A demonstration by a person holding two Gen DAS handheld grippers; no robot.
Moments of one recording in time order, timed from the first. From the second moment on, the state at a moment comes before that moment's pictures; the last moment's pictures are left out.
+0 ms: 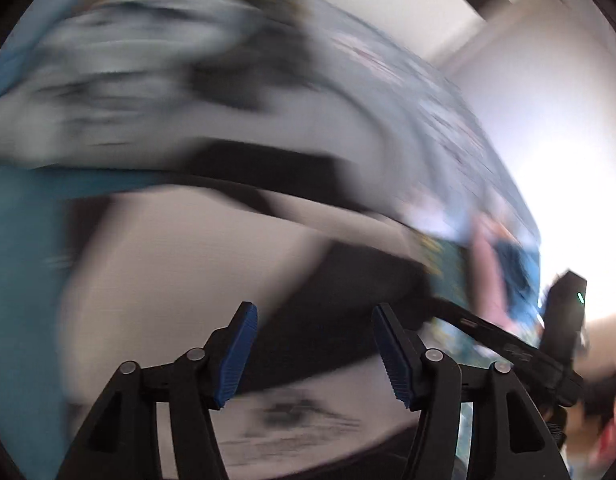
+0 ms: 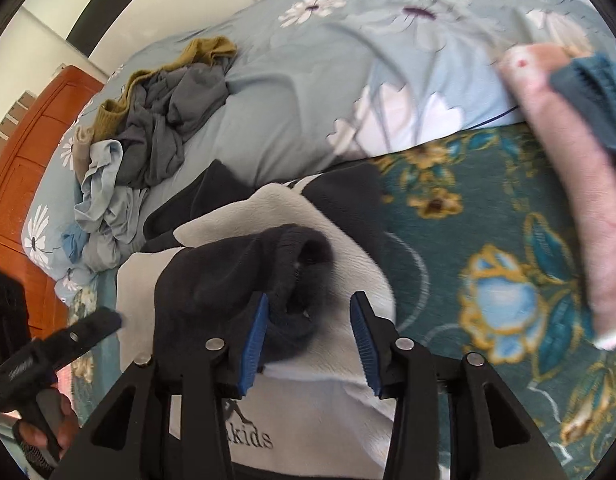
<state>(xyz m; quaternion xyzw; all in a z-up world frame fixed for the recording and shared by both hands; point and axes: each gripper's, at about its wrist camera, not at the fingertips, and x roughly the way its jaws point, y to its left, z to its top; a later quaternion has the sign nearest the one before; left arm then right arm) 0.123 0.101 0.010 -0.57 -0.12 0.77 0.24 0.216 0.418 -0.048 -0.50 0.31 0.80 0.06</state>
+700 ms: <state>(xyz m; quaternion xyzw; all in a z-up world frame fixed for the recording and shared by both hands) 0.083 -0.031 -0.054 -0.60 -0.24 0.76 0.10 0.240 0.435 -0.060 -0.51 0.33 0.79 0.09</state>
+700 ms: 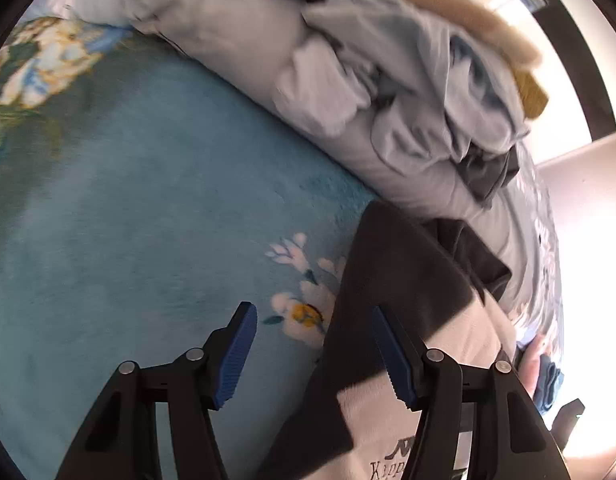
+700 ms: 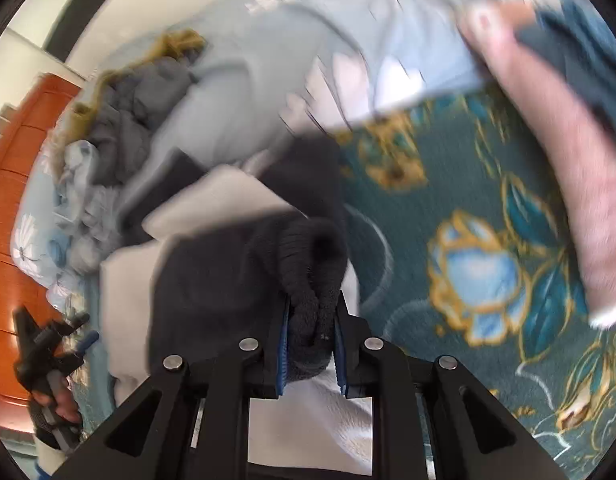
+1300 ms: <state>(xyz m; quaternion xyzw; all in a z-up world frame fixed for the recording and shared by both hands) 0.044 0.009 -0.097 -0.62 -0.25 0.72 0.22 0.193 0.475 -0.100 -0.53 0.39 0.75 0.01</state>
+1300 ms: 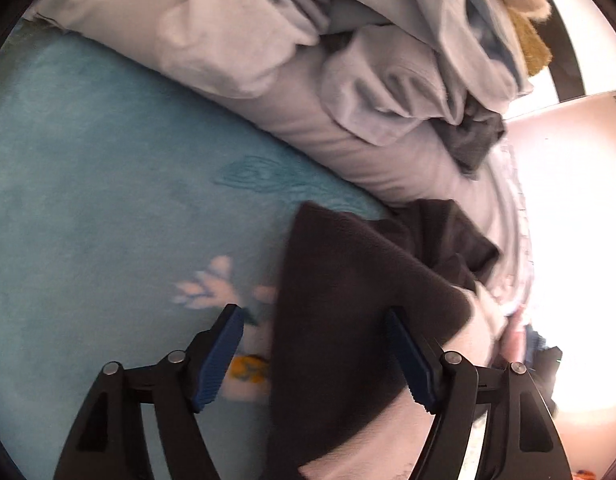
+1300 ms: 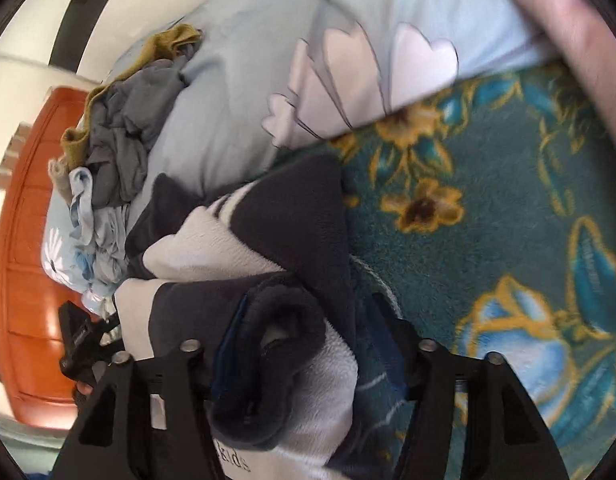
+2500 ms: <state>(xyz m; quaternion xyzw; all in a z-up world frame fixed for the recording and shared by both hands) -0.045 0.099 -0.024 -0.52 -0.17 0.80 0.26 0.132 0.523 -0.045 -0.43 0.40 0.81 0.08</state>
